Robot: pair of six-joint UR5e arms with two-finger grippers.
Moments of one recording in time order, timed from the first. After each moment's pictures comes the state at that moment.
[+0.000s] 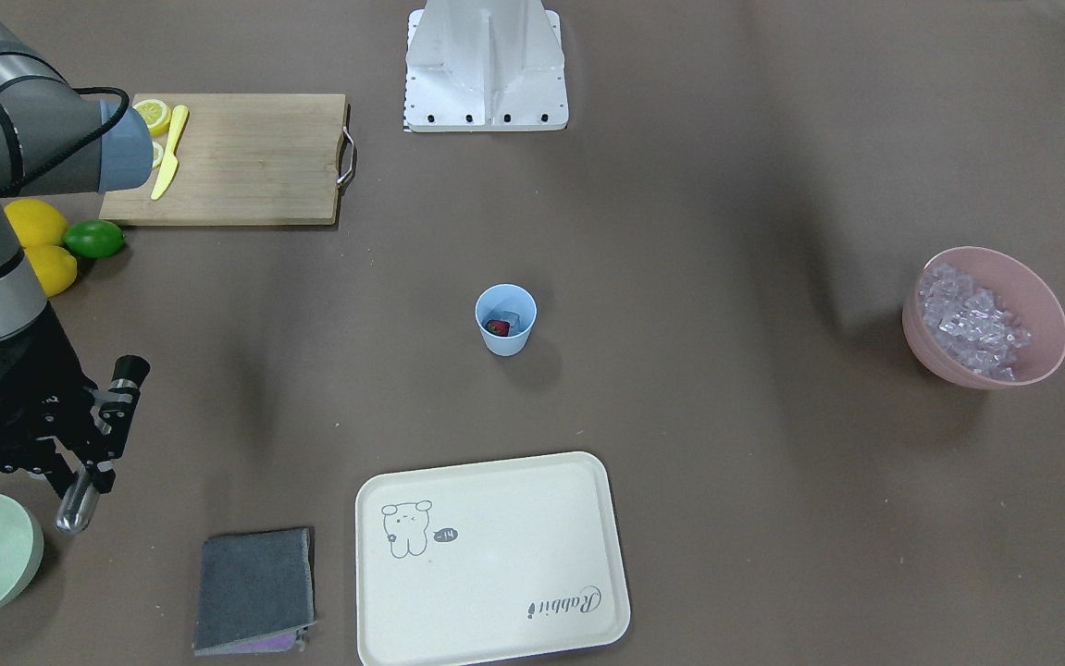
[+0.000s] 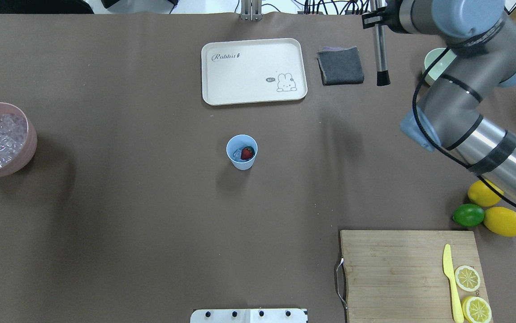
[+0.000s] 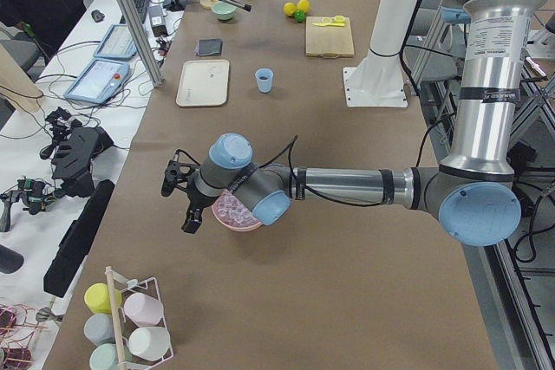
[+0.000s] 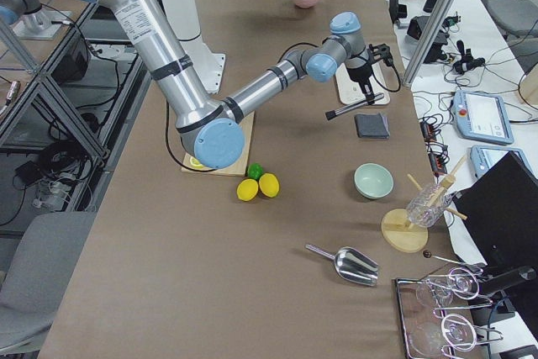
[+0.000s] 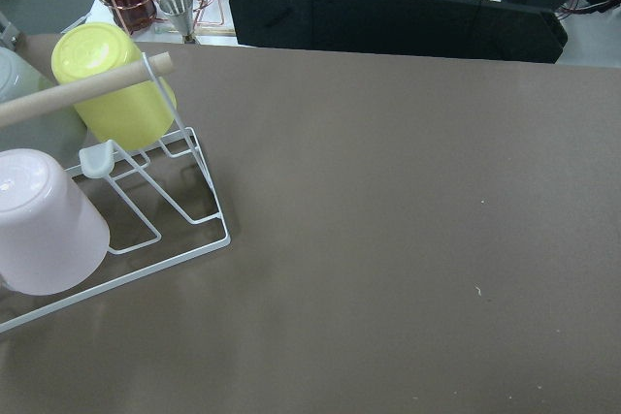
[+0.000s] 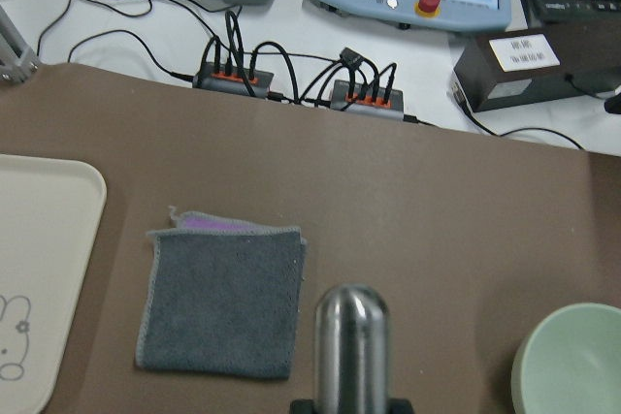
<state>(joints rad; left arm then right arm) -1.45 -1.62 -1.50 -2.35 -2.12 -0.59 1.05 -1.03 1.60 -1.39 1.91 0.70</state>
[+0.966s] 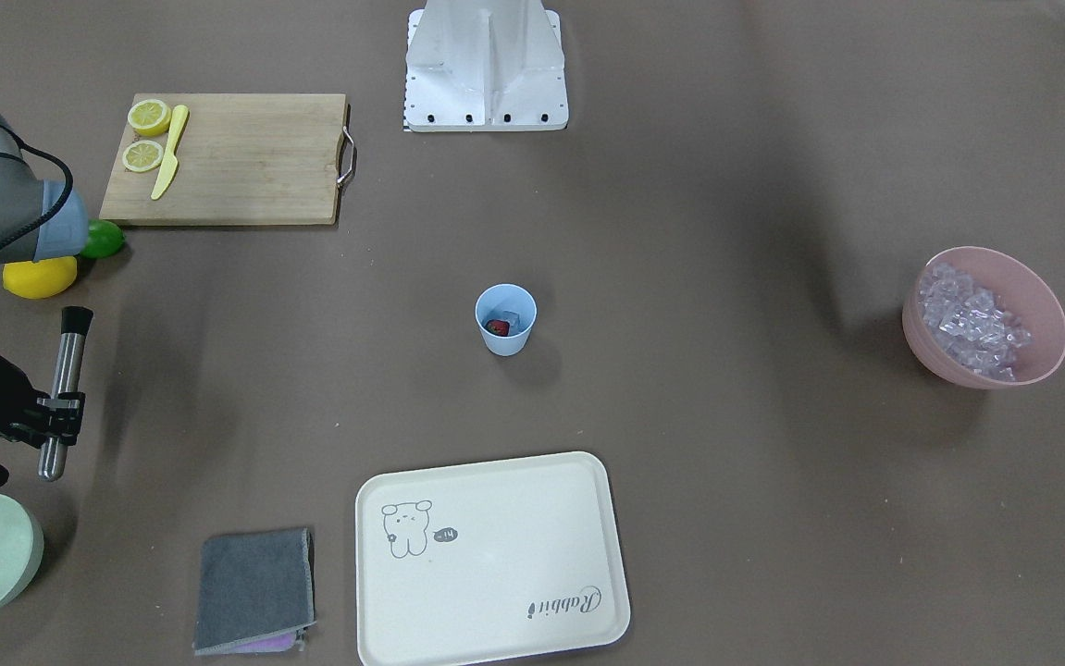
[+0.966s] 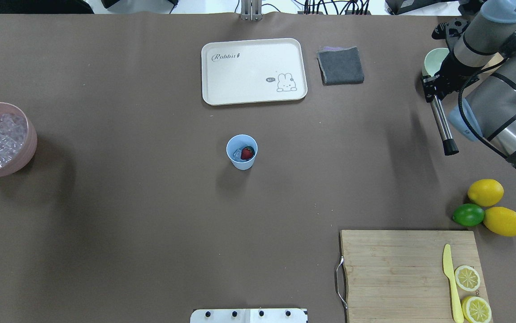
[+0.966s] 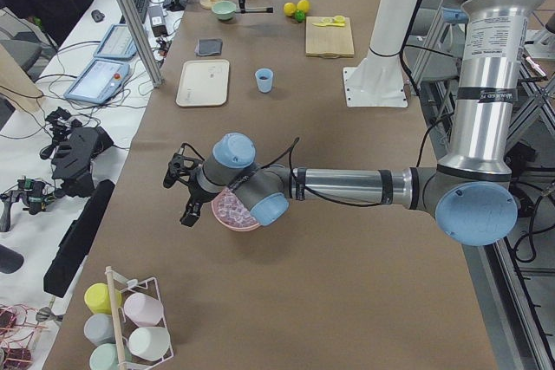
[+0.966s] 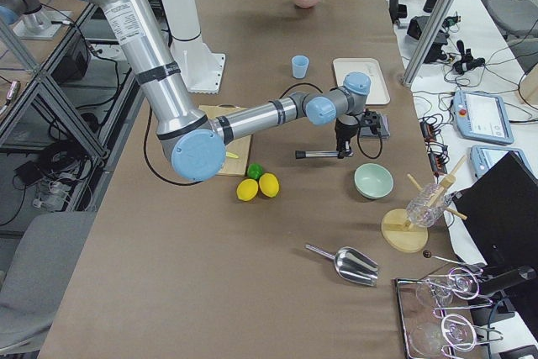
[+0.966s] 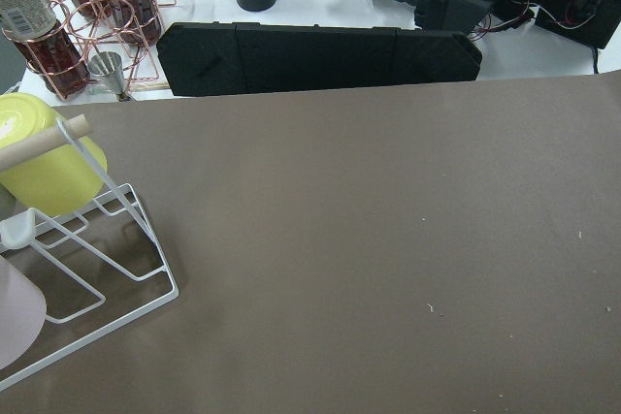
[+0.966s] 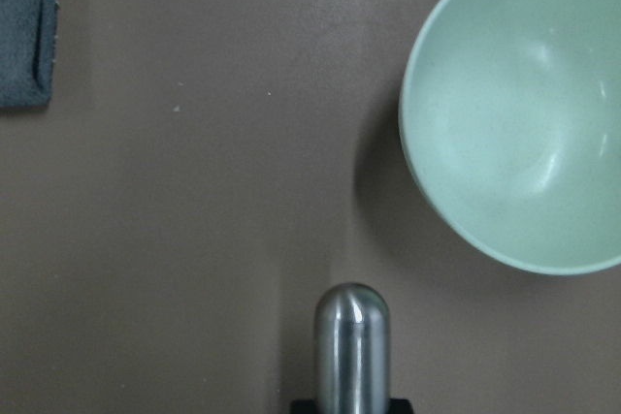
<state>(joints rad) -1.42 -1.63 -1.49 -2.42 -2.11 -0.57 1.06 -1.15 1.43 -1.44 2.15 0.55</state>
